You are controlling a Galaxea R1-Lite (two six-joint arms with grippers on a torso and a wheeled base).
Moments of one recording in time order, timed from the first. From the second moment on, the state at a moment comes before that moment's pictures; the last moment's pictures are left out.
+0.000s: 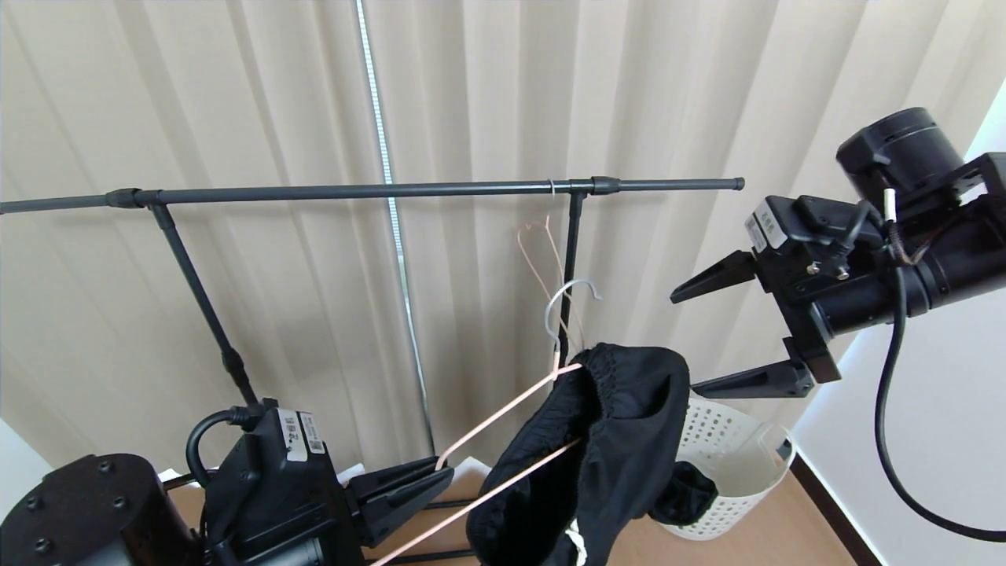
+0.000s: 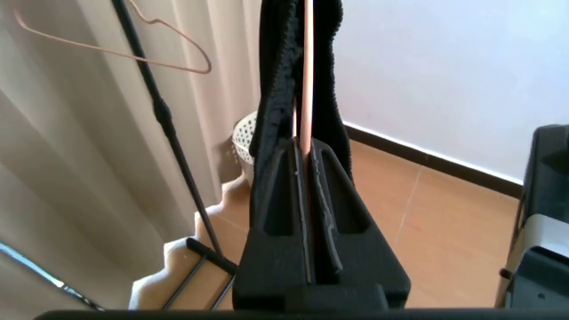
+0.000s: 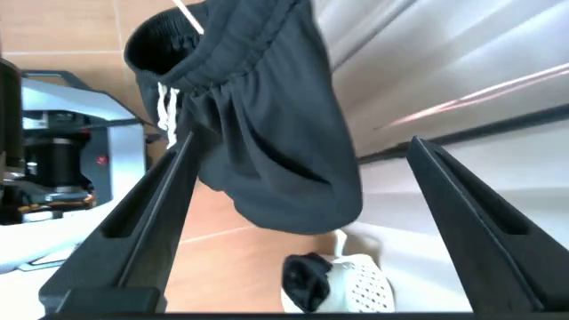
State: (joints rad) left arm -0.67 1.70 -0.04 -1.57 -0.31 0.09; right arm 0.27 1.73 -1.49 0.71 0.67 -1.04
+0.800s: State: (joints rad) left arm -0.67 1.70 -0.04 -1.57 -0.37 0.11; right arm 0.36 1.90 -1.51 0.72 0.83 -1.03
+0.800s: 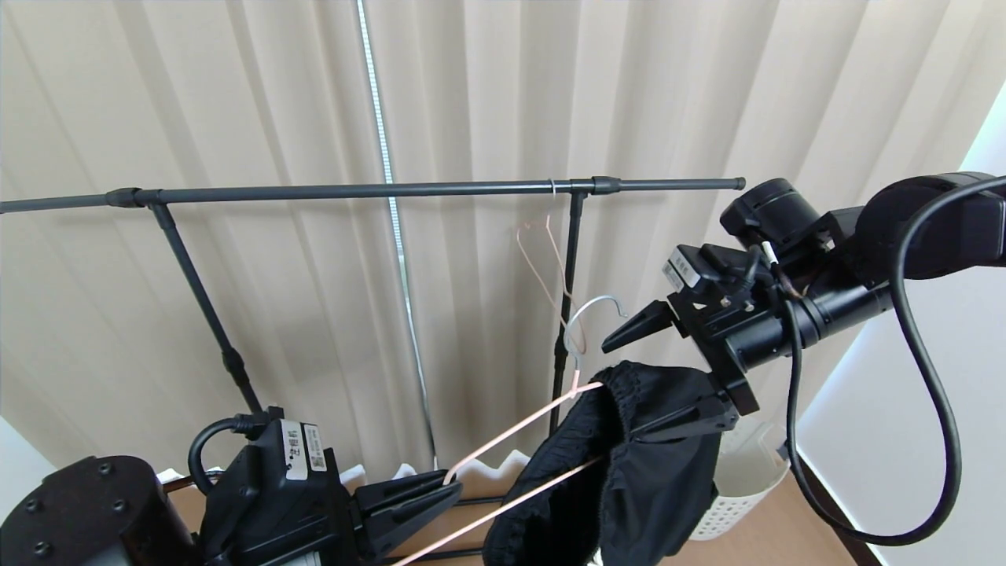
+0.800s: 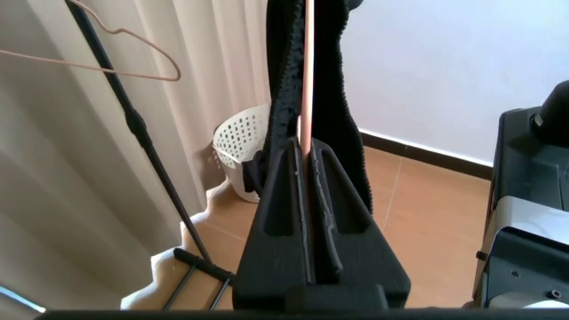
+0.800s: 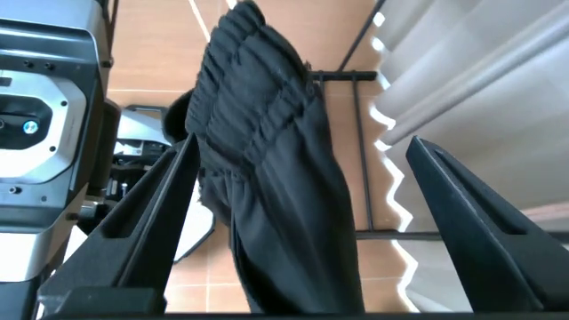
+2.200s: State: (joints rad) left arm -0.67 1.70 -0.04 -1.57 -0.37 0.11; right arm 0.39 1.91 -1.51 0.73 0.83 -1.00
